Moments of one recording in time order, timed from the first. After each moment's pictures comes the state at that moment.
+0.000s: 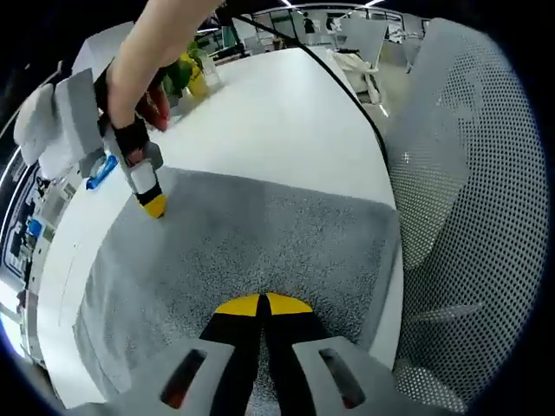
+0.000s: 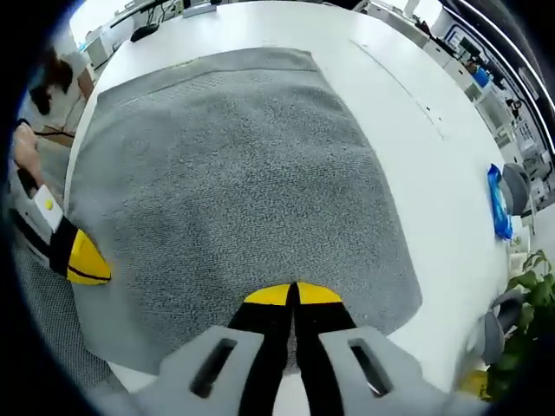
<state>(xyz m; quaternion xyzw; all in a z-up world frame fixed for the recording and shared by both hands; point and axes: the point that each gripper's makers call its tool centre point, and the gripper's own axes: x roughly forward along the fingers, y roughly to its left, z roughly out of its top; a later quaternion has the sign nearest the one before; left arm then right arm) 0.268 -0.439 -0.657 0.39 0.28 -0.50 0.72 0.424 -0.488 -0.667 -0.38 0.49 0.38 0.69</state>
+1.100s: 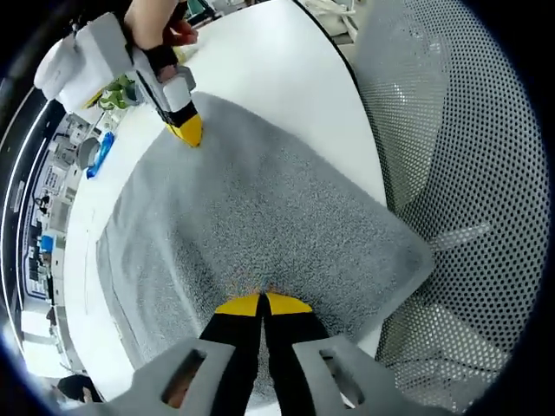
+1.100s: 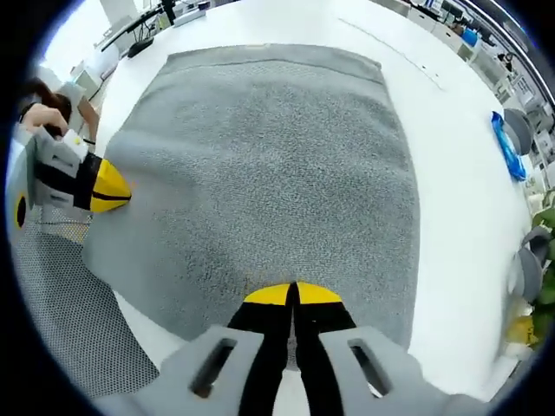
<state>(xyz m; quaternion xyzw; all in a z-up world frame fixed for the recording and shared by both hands) 0.255 -0.364 -0.659 0.50 0.32 -0.47 0.66 0.346 -0.506 -0.665 -0.29 0.53 0.38 0.70</state>
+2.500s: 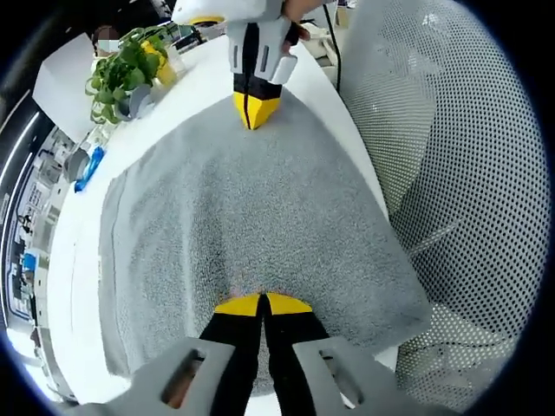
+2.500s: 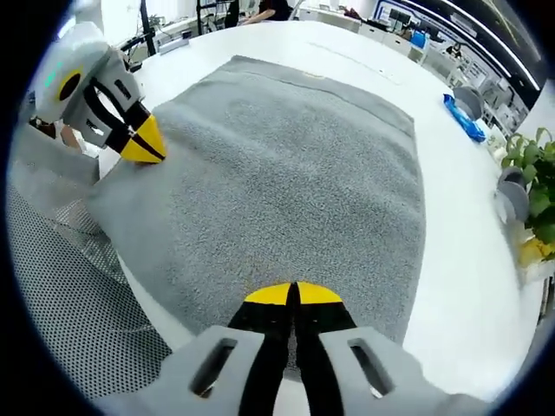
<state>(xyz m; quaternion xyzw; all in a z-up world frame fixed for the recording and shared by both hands) 0.274 -0.354 -0.659 0.45 0.29 -0.54 0.65 0.278 -0.520 -0.664 -0.23 0.48 0.30 0.79</state>
